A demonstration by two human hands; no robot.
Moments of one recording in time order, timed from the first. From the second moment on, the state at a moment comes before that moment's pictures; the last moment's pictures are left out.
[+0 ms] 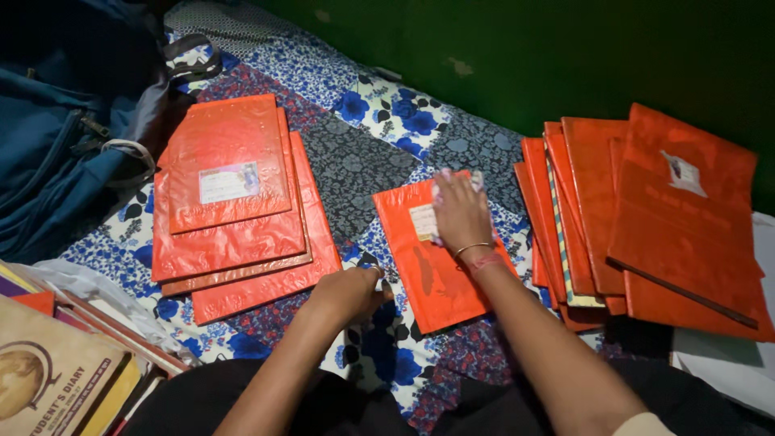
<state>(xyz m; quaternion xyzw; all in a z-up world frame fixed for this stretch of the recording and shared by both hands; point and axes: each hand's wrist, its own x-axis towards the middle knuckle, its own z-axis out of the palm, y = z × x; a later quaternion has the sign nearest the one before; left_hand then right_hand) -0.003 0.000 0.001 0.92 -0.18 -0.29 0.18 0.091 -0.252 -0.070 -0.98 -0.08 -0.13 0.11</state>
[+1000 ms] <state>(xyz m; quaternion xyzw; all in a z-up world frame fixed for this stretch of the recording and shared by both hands) -0.021 -0.024 -0.038 0.92 -0.23 -0.29 0.14 -0.103 -0.202 -0.027 -0.97 -0.17 -0.13 0.11</state>
